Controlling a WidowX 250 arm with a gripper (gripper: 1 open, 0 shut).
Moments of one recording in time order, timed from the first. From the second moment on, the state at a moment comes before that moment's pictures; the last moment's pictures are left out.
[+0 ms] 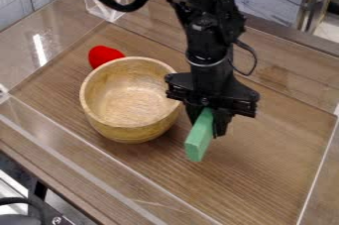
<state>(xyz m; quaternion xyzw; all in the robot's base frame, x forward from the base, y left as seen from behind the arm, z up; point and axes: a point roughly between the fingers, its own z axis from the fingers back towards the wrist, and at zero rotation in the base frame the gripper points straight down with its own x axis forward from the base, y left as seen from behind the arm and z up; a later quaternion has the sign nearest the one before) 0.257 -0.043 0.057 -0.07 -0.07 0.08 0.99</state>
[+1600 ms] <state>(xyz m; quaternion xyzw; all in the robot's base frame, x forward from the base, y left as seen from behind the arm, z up) 0.238 -0.045 0.029 -0.03 -0.11 -0.03 0.99</state>
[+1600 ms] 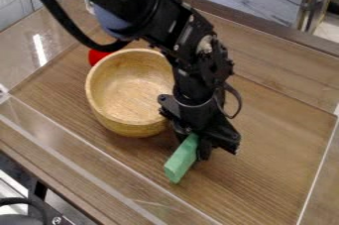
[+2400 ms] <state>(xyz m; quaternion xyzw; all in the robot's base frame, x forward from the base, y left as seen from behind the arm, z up) 0.227 -0.029 0.034 -0.03 -0.10 -0.03 0.99</state>
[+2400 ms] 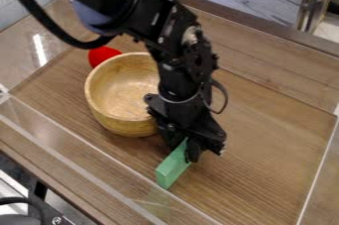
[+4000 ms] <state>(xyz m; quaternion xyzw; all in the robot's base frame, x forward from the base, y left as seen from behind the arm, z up) 0.238 -0.051 0.019 -0.03 -0.10 0.01 0.99</state>
